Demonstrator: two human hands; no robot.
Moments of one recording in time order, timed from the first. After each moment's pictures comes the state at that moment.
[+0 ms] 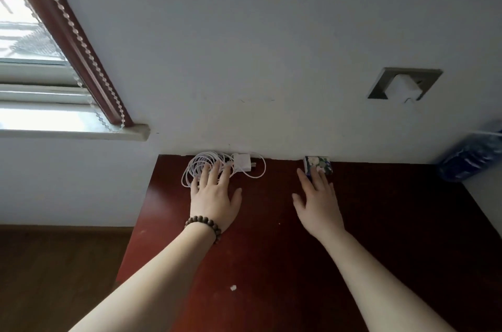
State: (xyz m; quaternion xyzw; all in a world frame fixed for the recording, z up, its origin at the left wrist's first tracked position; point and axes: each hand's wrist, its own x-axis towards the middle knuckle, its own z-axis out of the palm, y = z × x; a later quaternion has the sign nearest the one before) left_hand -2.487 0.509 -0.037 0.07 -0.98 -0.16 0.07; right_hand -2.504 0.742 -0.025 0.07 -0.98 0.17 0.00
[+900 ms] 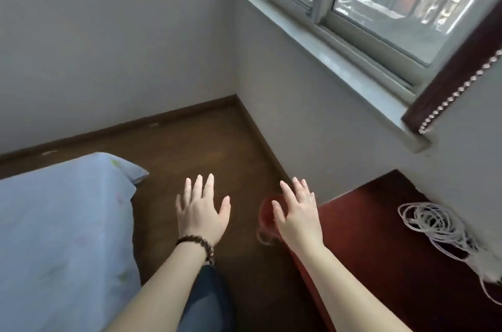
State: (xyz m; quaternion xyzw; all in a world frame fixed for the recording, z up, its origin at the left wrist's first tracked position) left_hand -2.132 0.352 -0.058 0.66 -0.73 -0.12 0.11; right_hand -2.323 0.421 -0.050 0.56 -0.79 0.23 -0.12
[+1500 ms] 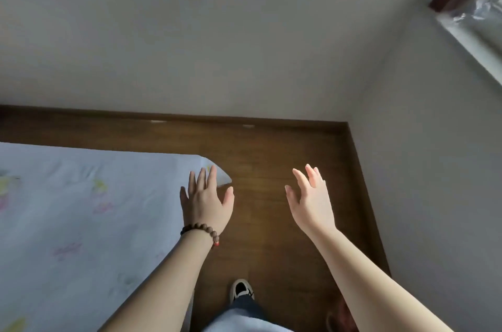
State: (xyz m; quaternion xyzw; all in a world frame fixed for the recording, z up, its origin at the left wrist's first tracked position) left_hand -1.882 0.080 -0.070 0.82 -0.55 -0.12 0.13; right_hand -2.099 0.042 -0.068 0.71 -0.65 0.19 -0.20
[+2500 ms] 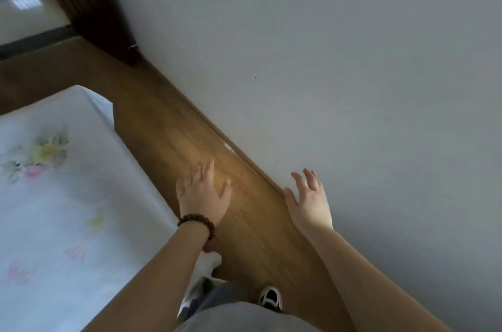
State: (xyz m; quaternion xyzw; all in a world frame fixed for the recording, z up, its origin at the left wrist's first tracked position) left_hand -1.639 -0.387 -0.071 0.96 -0.21 -0.10 0.15; right_hand -1.787 -0.562 -0.077 0.89 -0.37 0.04 -0.28
